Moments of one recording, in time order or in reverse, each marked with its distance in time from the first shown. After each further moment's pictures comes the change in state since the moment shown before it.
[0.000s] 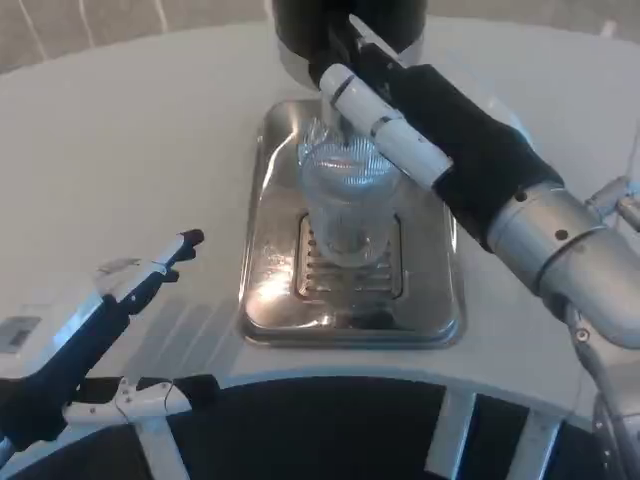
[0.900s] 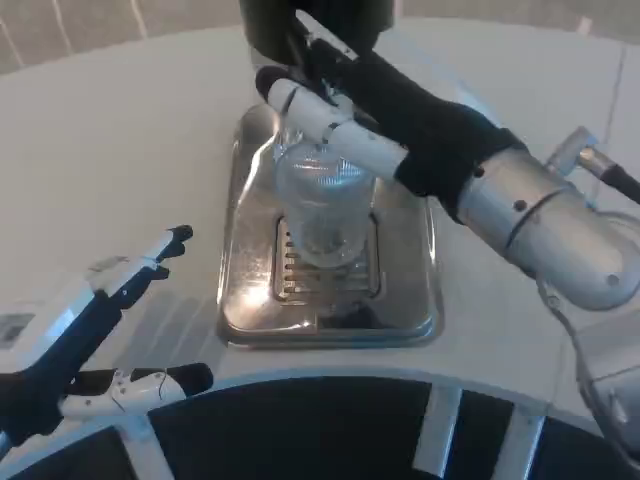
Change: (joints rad) left arm -0.017 -0.006 -0.001 0.028 -0.010 0.024 0.000; right arm -0.137 -0.152 0.156 0.122 -0.024 -0.087 0.040
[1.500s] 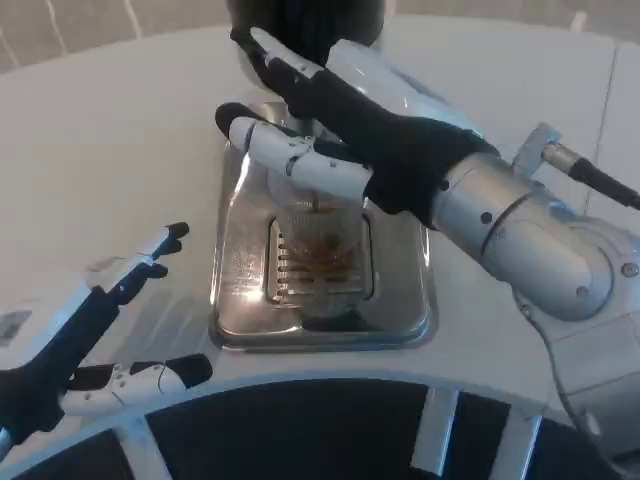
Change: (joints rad) left arm 0.009 -0.015 0.002 -0.032 -0.058 0.048 -0.038; right arm -0.027 -0.023 0.089 -0.005 -0.124 -0.042 0.066
